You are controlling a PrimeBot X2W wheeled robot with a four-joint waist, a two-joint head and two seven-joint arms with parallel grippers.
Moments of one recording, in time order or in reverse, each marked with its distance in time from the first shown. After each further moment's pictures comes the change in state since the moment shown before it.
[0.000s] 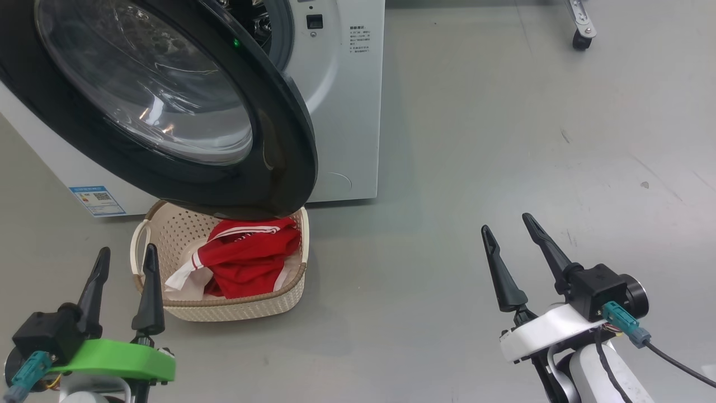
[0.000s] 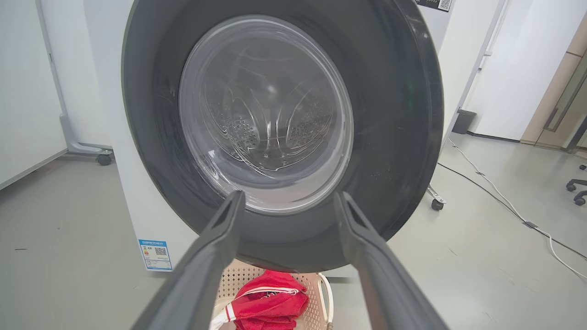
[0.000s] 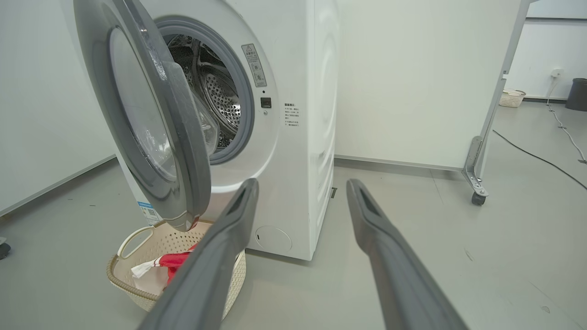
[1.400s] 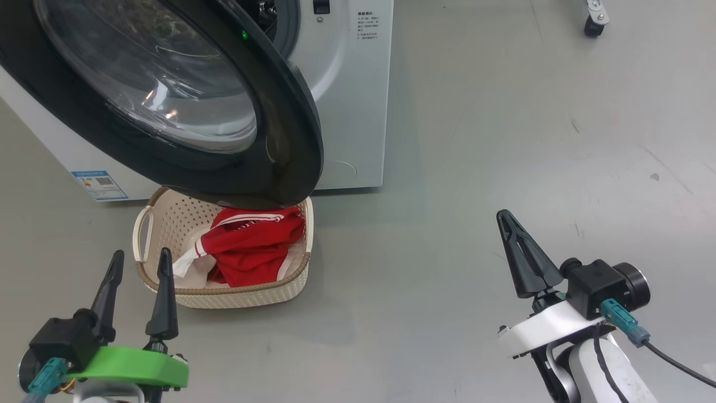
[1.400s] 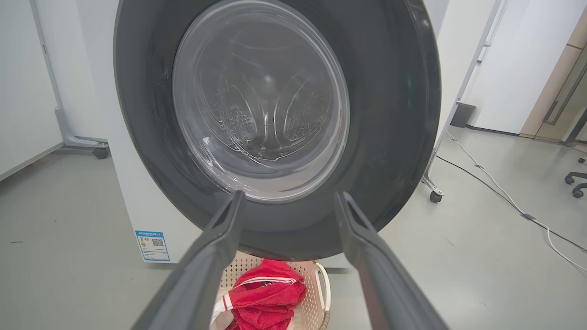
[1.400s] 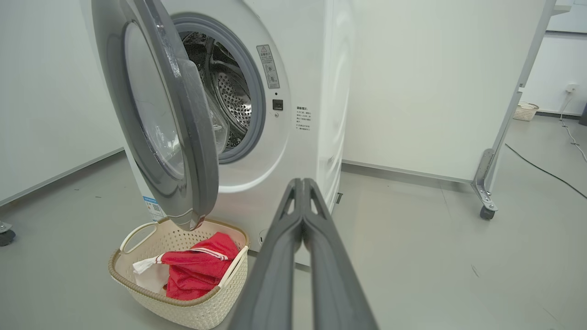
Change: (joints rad) left arm 0.022 -0.067 0.048 -0.015 0.080 -0.059 0.000; right arm -0.003 0.003 -0.008 -0.038 -0.041 0.012 0.000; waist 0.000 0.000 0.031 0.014
